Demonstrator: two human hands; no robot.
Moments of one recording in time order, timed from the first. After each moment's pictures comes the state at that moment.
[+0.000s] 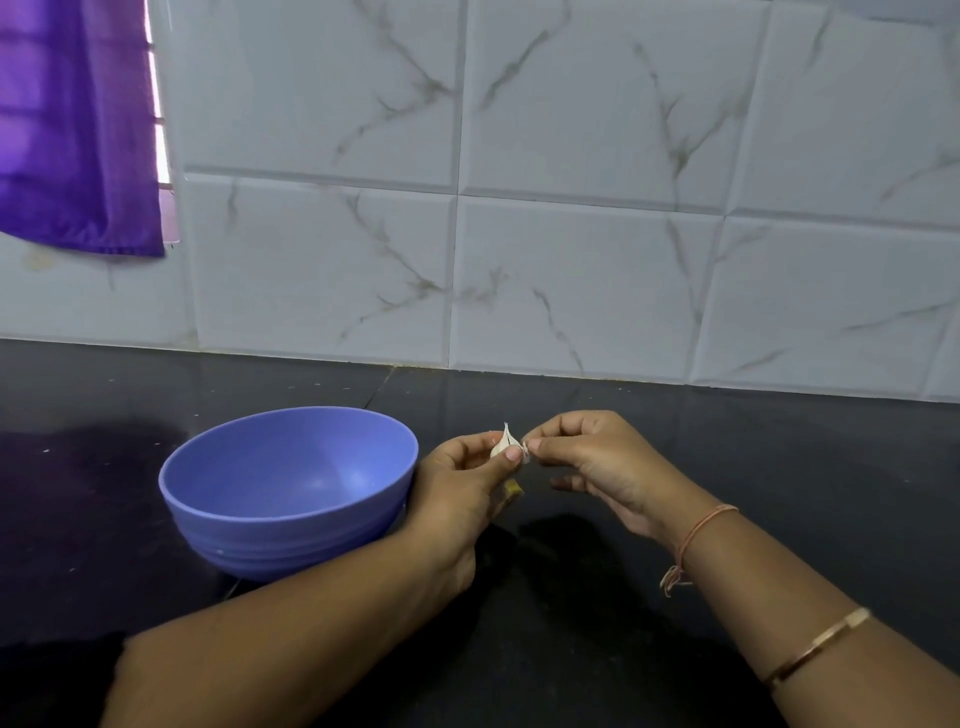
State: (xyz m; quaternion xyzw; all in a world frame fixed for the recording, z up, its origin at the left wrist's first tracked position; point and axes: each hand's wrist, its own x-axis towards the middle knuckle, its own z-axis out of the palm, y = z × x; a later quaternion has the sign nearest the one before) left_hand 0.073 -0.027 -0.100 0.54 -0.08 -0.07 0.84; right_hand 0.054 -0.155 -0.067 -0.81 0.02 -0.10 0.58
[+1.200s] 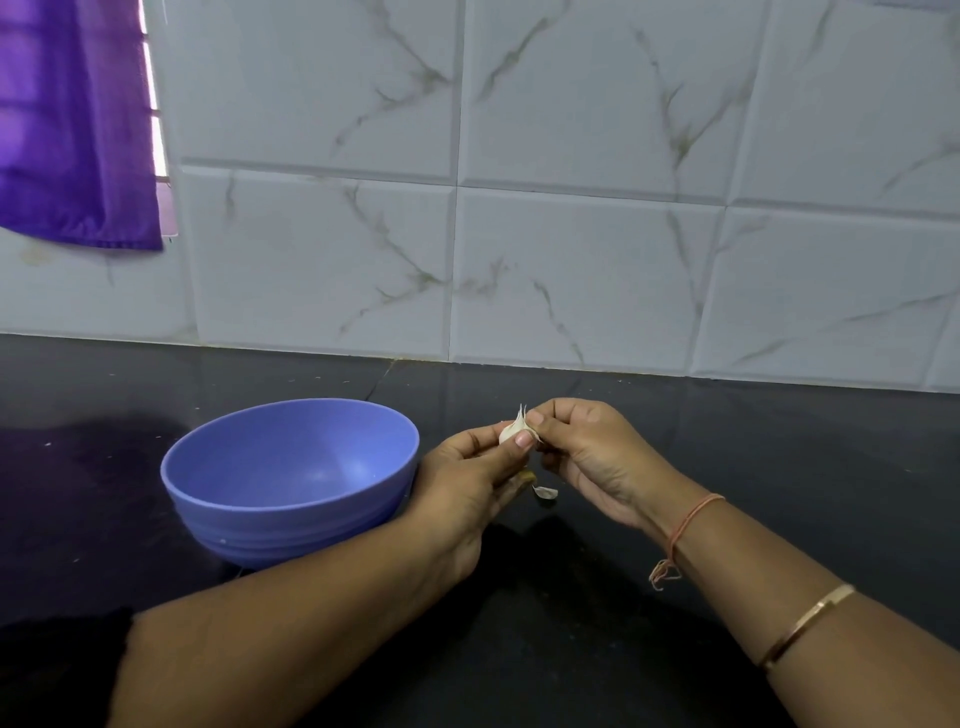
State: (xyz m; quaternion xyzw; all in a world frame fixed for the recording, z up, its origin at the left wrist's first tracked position) left_hand 0.074 -0.026 -0.098 0.50 -0.10 -0.13 0.85; right_hand 0.062 -0.149 -0.074 -0.74 -0.05 -0.10 0.66
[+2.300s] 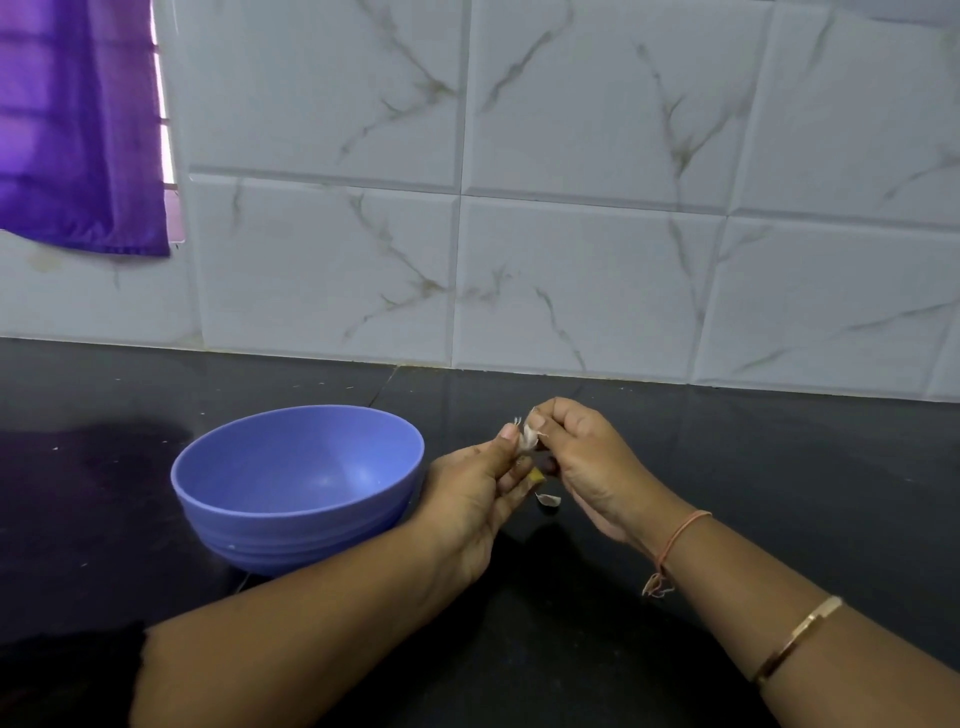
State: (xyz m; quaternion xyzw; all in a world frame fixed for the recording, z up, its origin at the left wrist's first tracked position) left_hand 0.071 -0.029 -0.092 0.45 -0.07 -0.15 0.88; right_hand 0.065 -0.140 -0.078 -0.77 -0.05 -0.17 0.61
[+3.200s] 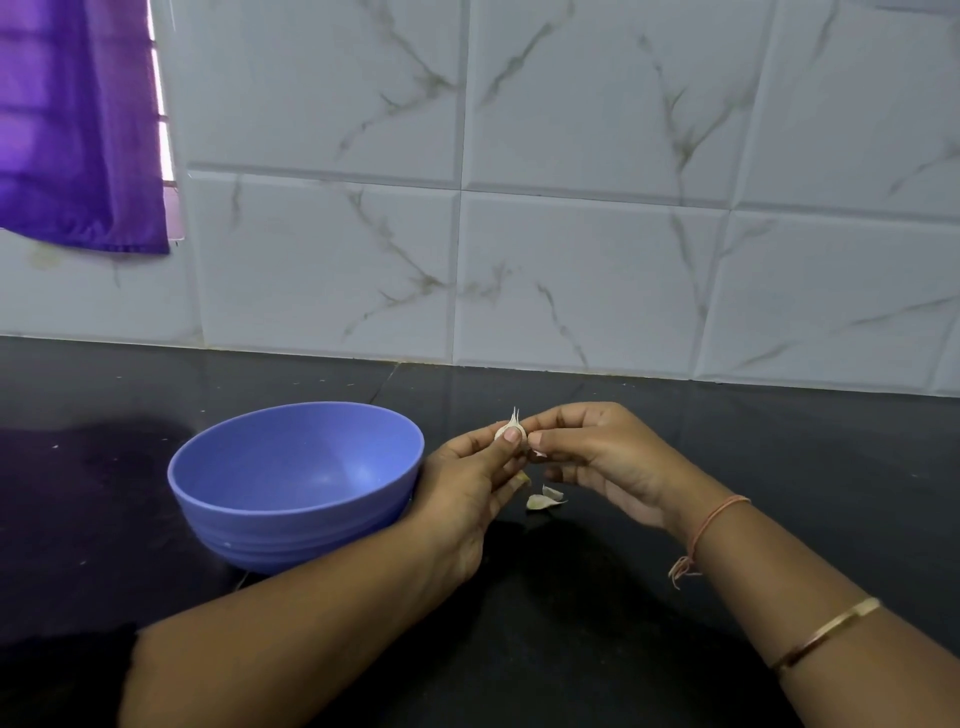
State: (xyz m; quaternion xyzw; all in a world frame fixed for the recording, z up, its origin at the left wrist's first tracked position) left_hand 0.077 -0.026 -0.099 0.49 -0.10 -0.12 0.86; right_hand 0.054 -0.160 -0.067 -0.77 -0.06 -0.05 0.63
